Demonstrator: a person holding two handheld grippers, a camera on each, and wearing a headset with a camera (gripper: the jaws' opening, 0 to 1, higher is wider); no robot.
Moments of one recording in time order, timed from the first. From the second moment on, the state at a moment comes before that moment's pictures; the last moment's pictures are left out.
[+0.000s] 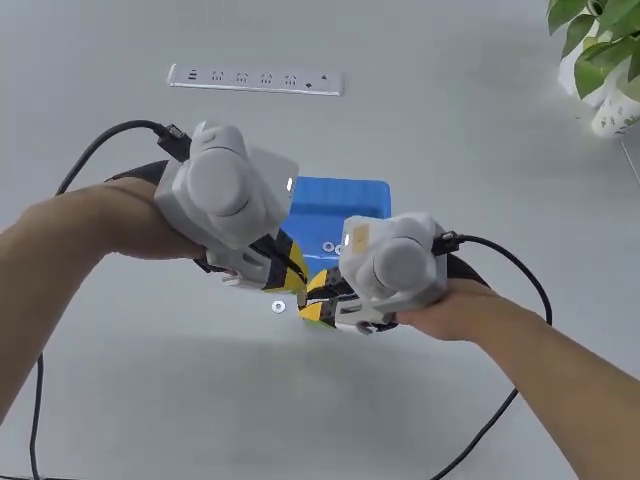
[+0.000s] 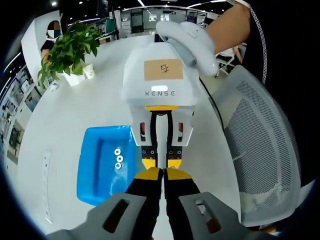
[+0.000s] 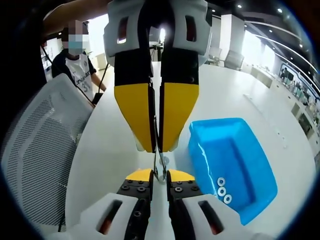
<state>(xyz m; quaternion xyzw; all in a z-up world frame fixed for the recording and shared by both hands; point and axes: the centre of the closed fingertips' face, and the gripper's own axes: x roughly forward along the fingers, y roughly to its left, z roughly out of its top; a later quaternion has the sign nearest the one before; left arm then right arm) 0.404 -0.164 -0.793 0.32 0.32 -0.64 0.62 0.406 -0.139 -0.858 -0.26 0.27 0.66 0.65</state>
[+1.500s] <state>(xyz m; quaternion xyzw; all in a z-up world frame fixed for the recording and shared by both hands) 0.411 -0.166 -0.763 0.32 0.32 -0.64 0.62 0.411 -0.140 -0.827 -0.26 0.25 0.66 0.66</state>
